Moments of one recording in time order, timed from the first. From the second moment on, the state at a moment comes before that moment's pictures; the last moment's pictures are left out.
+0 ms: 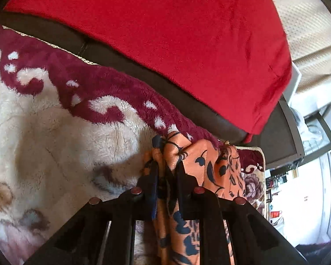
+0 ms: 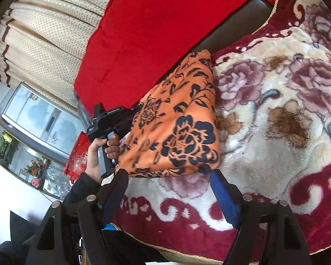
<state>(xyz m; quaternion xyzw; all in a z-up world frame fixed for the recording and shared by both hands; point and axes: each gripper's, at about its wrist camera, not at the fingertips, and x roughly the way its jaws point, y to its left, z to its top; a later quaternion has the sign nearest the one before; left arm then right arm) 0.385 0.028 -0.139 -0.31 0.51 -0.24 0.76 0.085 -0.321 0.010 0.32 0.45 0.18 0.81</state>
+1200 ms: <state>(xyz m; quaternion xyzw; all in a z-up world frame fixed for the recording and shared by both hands) 0.124 0.023 -0.089 -0.17 0.37 -0.17 0.90 0.150 -0.213 0.051 0.19 0.50 0.18 0.83</state>
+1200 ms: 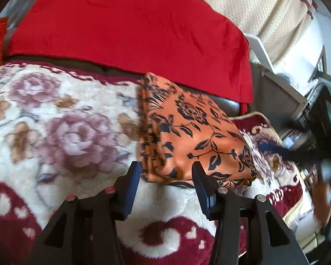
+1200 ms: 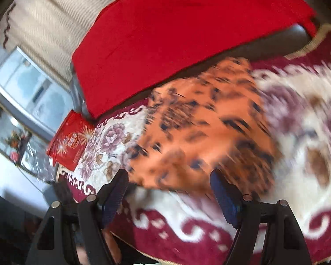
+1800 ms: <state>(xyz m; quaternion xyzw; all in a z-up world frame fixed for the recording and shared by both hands) 0.107 0.114 -0.108 -0.24 0.36 -0.02 0.90 0.324 -0.053 -0.024 0.17 0.68 0.18 0.69</state>
